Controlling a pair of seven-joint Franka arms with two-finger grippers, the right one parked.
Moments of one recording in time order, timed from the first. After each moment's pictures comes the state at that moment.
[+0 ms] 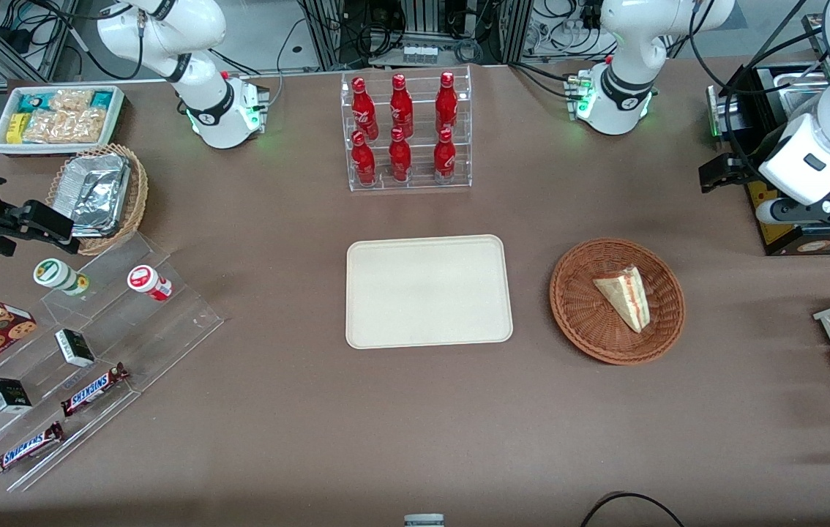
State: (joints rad) arm 0.01 -0.02 -0.12 -1.62 0.02 1.39 -0.10
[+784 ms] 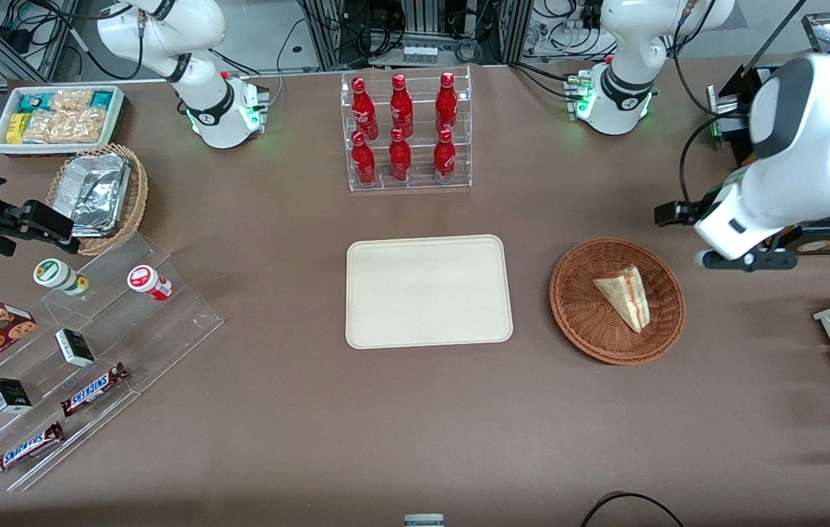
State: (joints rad) arm 0.01 0.07 -0.14 -1.84 0.01 1.62 -0.10
